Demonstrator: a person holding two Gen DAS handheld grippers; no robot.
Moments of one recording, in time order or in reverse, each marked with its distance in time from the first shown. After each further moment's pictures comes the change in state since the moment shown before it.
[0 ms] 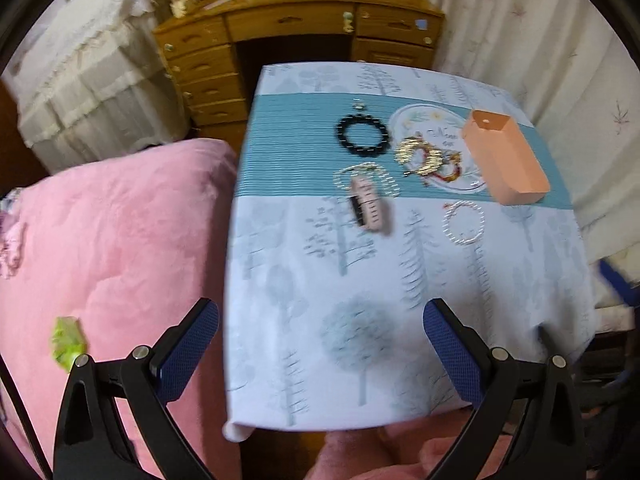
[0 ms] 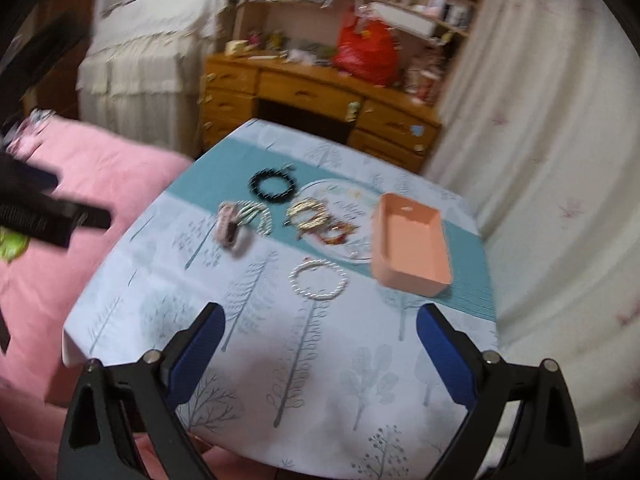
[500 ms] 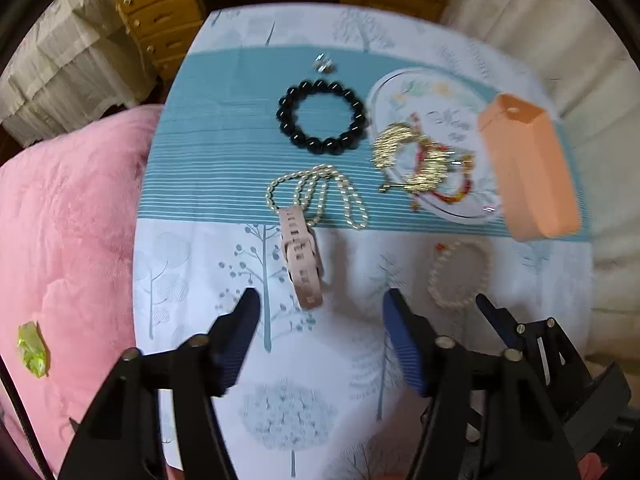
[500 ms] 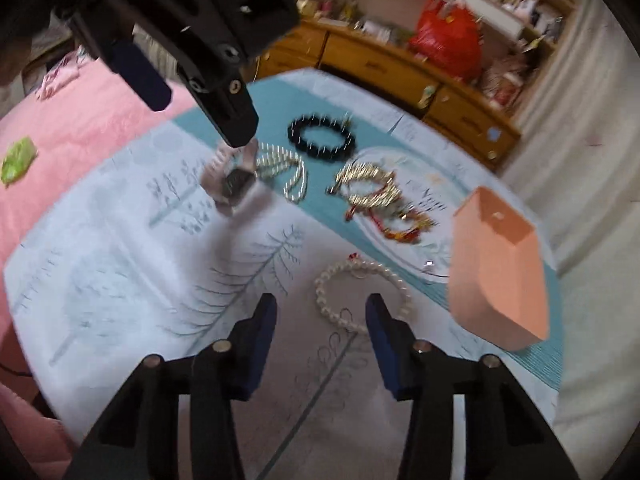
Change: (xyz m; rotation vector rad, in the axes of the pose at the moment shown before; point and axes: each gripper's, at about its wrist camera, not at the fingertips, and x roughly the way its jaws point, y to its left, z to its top) left arm 0.139 -0.055 0.089 -0.061 0.216 -0.013; right arm 0.160 0.017 -0.009 -0.205 0.068 0.103
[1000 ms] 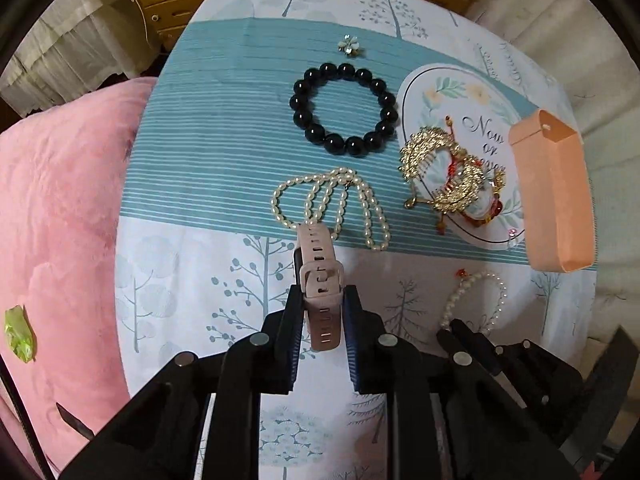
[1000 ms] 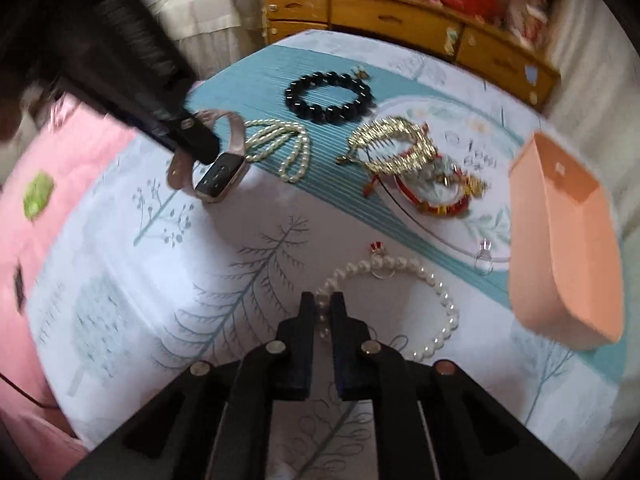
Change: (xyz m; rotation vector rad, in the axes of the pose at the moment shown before) left arm 0.028 0.018 0.021 -0.061 0.055 -0.042; right arm 0.035 -0.036 0.009 0.225 0.124 0.259
